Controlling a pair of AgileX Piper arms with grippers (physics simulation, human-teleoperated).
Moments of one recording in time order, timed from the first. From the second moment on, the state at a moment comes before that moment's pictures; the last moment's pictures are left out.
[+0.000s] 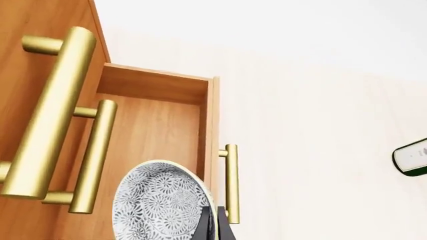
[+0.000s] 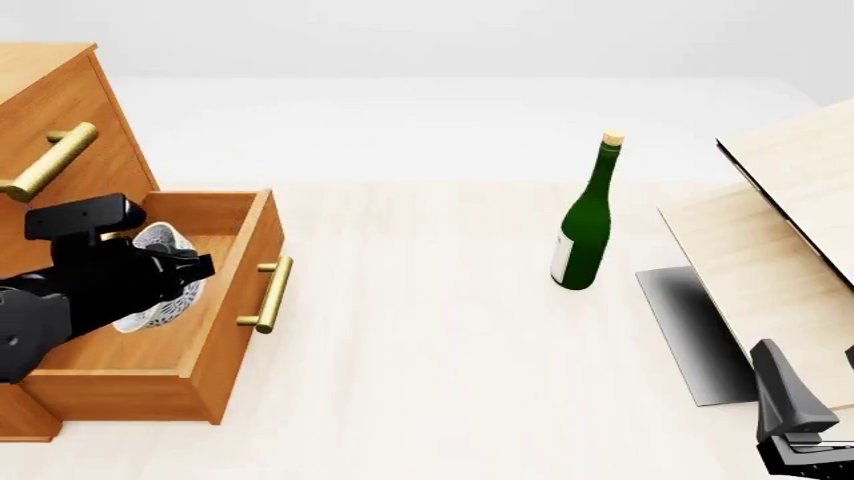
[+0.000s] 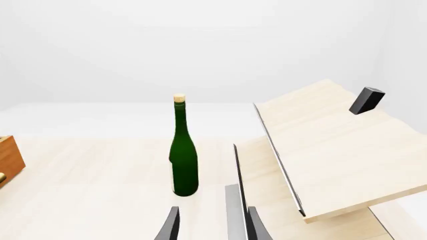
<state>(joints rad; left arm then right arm) -0.11 1.14 -0.57 0.08 -0.24 0.00 0.01 0.00 0.00 0.00</state>
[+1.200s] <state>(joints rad) -0.03 1.28 -0.56 0.00 -0.20 0.00 0.01 0.00 0.00 0.00</state>
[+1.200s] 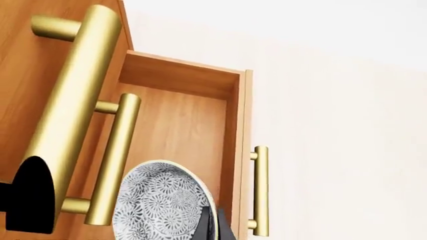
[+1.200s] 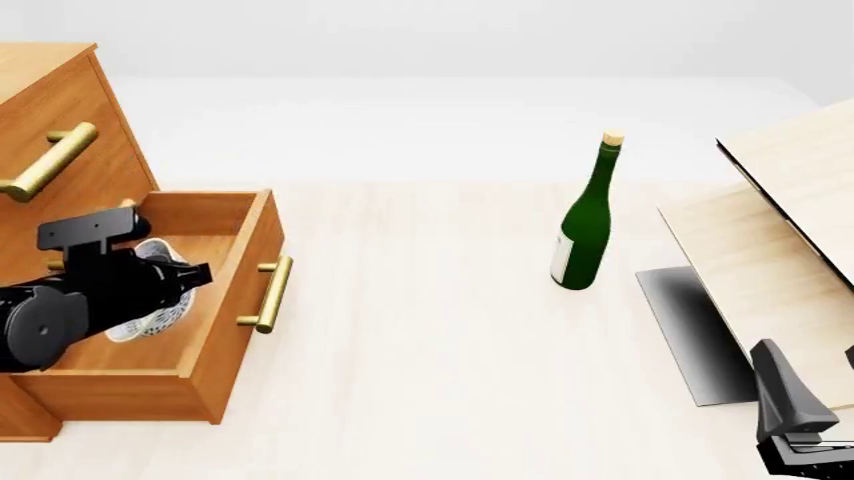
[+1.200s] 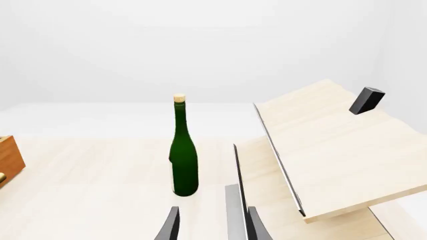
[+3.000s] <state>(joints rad) -0.01 1.33 -0.56 -0.06 -0.16 0.00 0.01 0.00 0.00 0.00</state>
